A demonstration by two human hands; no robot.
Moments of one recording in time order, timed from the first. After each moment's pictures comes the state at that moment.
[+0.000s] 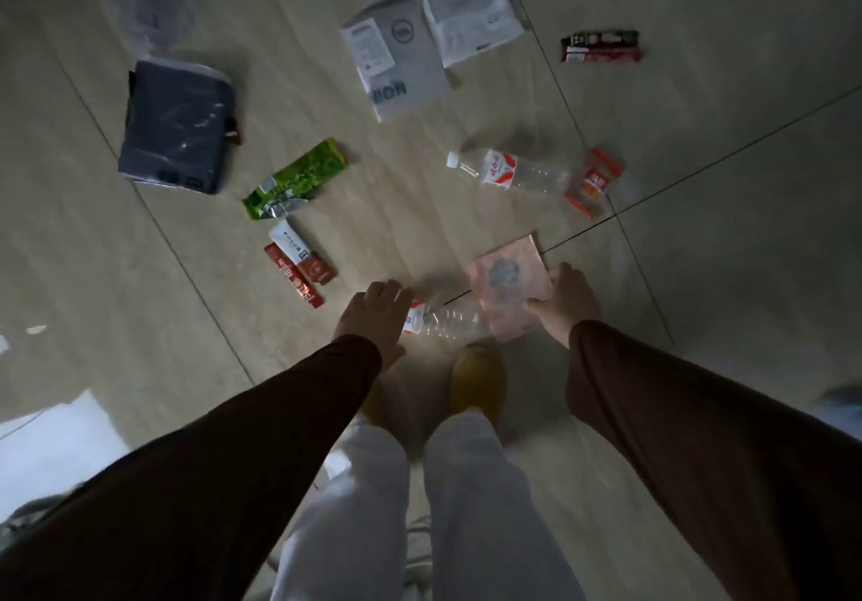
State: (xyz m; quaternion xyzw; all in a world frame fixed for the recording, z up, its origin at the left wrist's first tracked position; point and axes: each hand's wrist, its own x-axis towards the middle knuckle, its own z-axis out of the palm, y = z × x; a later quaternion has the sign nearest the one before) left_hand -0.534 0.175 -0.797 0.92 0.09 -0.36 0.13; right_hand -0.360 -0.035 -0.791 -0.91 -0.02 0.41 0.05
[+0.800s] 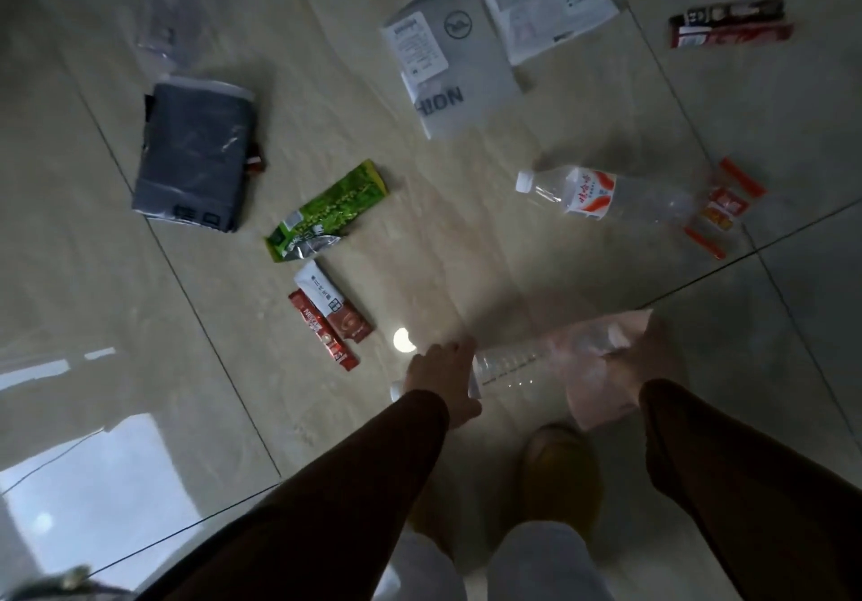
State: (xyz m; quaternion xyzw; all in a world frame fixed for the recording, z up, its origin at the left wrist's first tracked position) left_hand -0.528 0.164 -0.957 0.86 0.18 -0.41 0.25; right_hand -0.356 -0.052 -0.978 -0.90 0.10 0.43 0.06
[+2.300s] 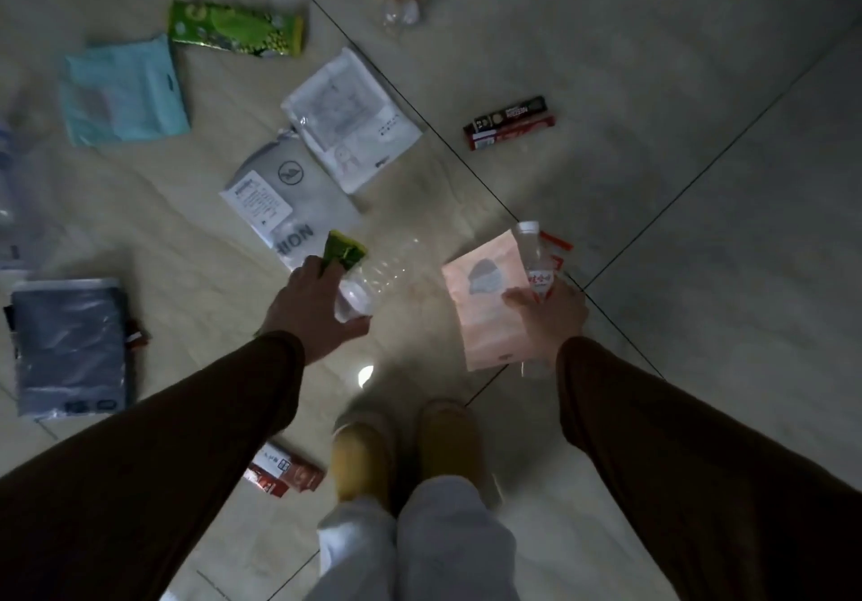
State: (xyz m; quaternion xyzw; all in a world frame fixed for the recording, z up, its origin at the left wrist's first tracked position) left_hand -0.294 0.291 -0.880 0.93 0.13 -0.25 0.23; right_hand -0.202 -0.019 -0.904 -0.87 0.24 0.33 0.28
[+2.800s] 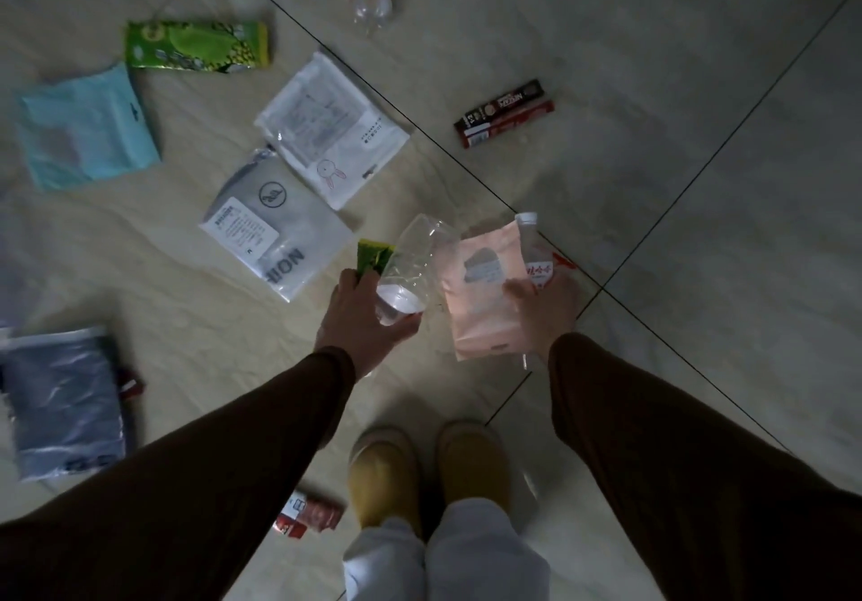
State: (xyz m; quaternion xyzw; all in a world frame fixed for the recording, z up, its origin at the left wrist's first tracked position) left_hand -0.261 0.246 -0.919 0.88 0.20 -0.23 0.35; right_hand -0.192 -0.001 -0.961 -0.82 0.31 0.26 0.40
